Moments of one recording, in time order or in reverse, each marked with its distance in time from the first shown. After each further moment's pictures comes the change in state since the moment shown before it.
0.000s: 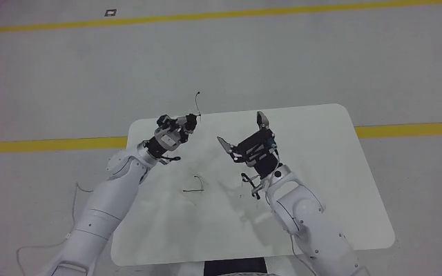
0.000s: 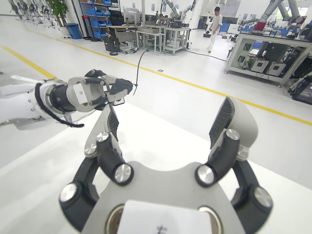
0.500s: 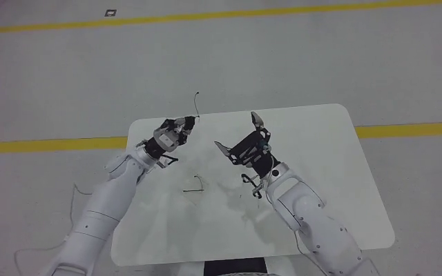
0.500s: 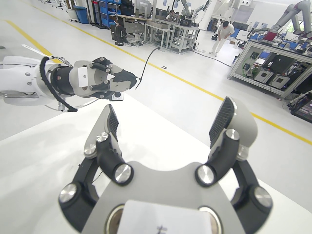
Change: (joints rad) left arm 0.017 -0.001 -0.015 -0.018 -0.125 0.199 0.073; right arm 0.055 0.055 -0.027 0.036 0.000 -0.028 0.001
